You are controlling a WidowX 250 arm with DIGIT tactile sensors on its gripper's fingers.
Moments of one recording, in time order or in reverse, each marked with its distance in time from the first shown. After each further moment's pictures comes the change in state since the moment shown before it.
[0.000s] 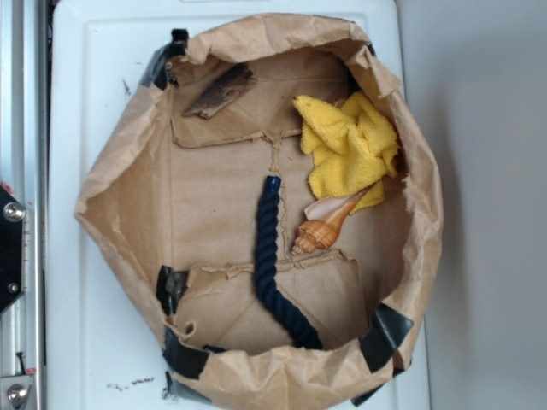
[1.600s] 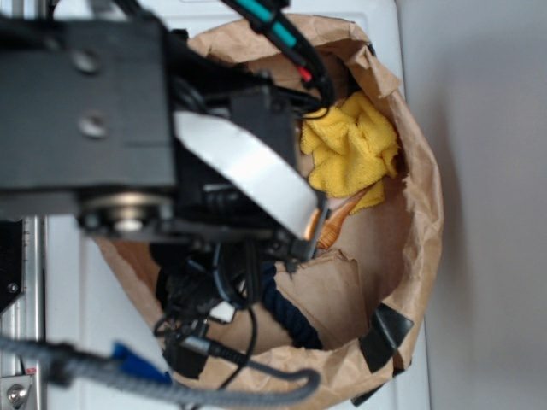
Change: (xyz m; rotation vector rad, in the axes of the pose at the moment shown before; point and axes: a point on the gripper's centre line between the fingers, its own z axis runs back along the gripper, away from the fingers) arm 0.118 0.021 -0.106 -0.005 -0.058 -0.400
